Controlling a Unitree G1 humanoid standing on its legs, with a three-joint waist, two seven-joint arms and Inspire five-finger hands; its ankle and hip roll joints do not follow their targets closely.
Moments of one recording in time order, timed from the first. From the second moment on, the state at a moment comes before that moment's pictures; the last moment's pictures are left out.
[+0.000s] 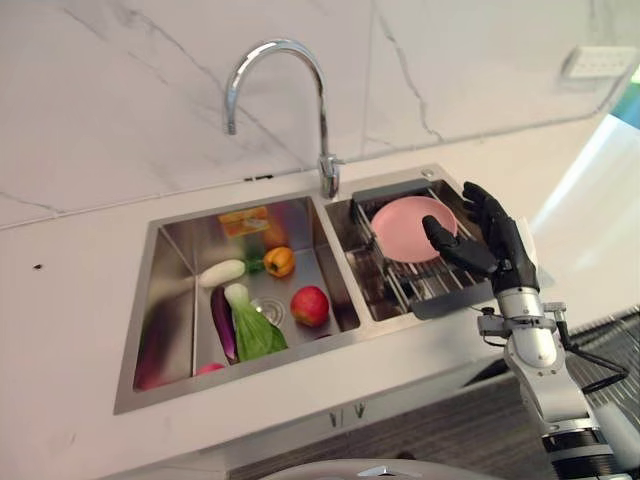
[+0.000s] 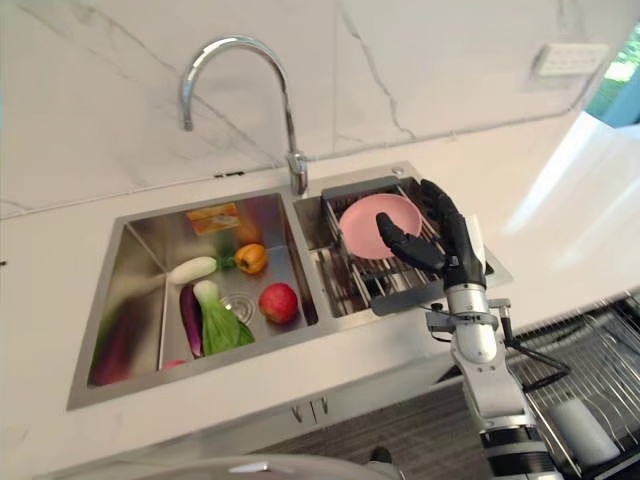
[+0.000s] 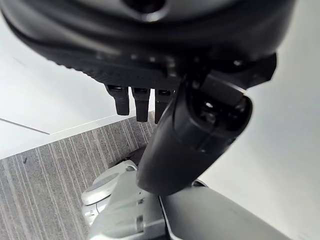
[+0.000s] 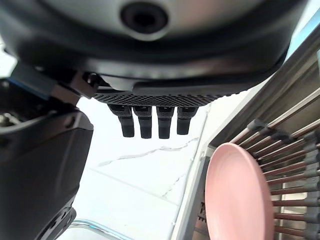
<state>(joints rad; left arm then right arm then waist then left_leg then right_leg) 0.17 0.24 -0.17 1.23 -0.08 -0.01 0.04 0.02 -0.45 0.01 -0.04 0.08 -0.17 -0.20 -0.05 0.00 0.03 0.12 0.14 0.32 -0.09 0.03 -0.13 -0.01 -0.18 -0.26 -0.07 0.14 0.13</state>
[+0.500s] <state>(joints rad) 0.12 0.24 -0.06 1.27 -0.17 -0.02 0.05 -0.08 -0.48 0.05 -0.01 0.08 -0.18 -0.16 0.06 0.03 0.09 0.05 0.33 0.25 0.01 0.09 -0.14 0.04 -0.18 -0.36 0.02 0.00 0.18</state>
